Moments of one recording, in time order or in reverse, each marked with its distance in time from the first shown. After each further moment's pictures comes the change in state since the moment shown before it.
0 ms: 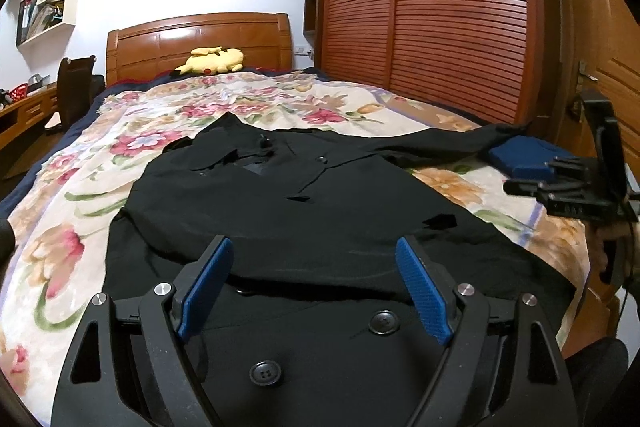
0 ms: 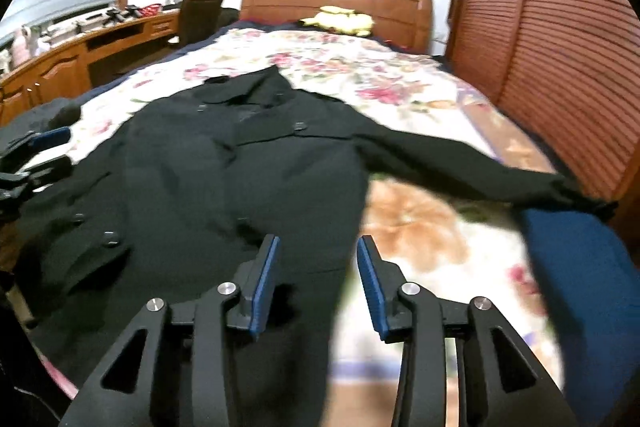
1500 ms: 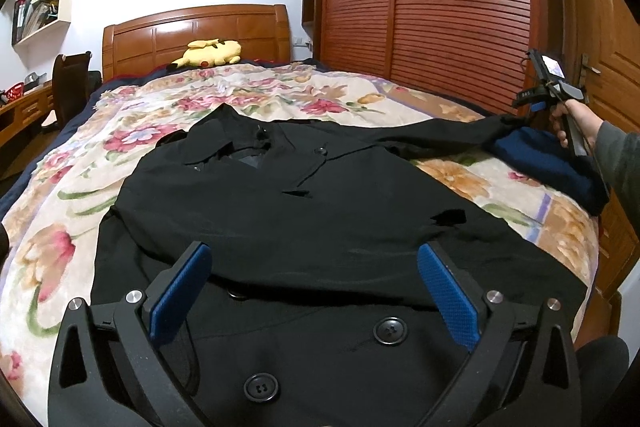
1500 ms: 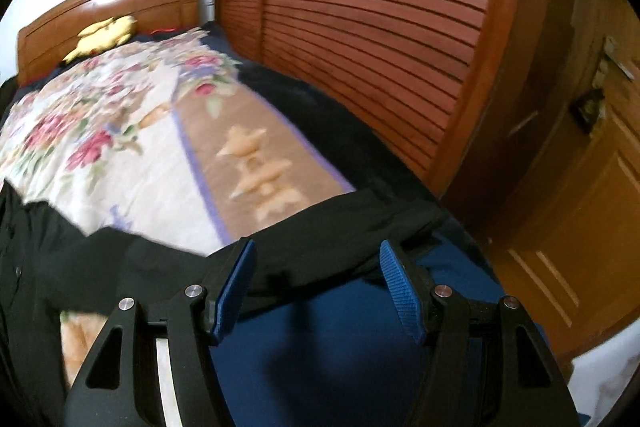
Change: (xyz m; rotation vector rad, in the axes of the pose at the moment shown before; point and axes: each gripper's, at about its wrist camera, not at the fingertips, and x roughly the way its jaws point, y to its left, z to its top) left arm 0.022 -0.003 0.000 0.014 0.036 0.010; right arm 0.096 -0.227 0.087 0.512 0.168 -0.521
